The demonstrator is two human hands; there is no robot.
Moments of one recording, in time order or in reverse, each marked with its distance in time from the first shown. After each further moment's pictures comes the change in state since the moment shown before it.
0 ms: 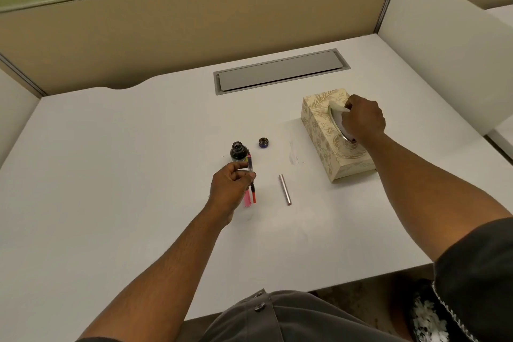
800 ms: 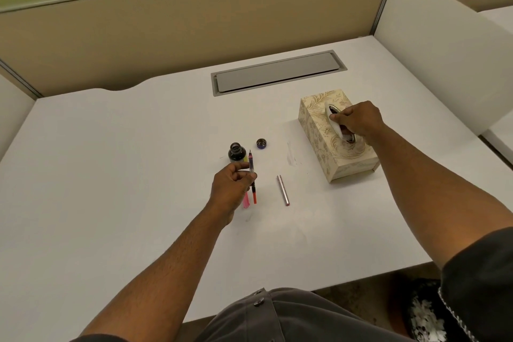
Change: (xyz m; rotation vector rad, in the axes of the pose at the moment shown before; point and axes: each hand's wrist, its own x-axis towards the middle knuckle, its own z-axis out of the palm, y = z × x) left_hand 0.000 0.004 0.005 0.005 -0.022 -0.005; right_hand 0.000 0.000 -0.019 0.396 -0.272 0.201
